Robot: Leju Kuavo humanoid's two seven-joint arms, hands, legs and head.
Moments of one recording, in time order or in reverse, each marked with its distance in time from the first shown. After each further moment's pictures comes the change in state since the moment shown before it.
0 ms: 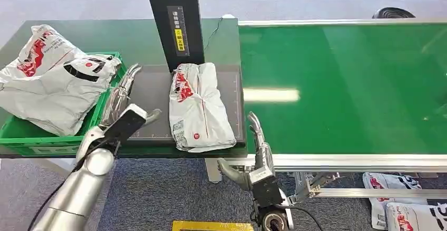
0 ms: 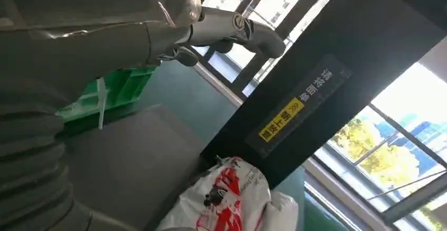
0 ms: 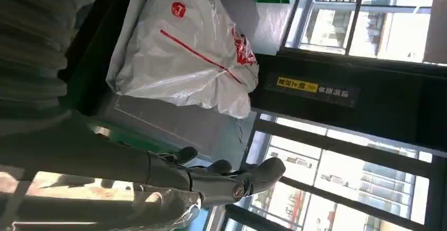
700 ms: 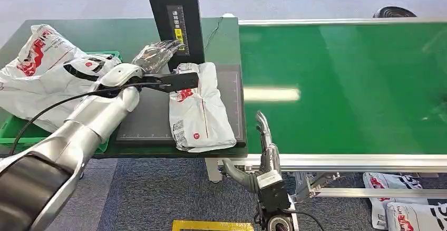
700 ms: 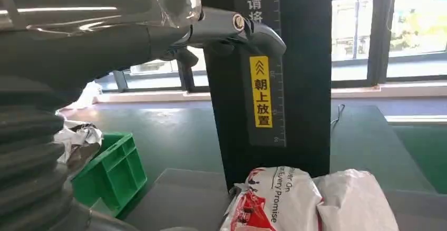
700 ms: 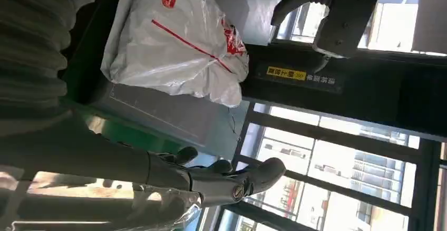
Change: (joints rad) left arm -0.636 -0.121 -0.377 0.688 -0.312 -0.180 0.189; right arm 0.050 0.021 -0.036 -0.094 0.027 0.022 0.003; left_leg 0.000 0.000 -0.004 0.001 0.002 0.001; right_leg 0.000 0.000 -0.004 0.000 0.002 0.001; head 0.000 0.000
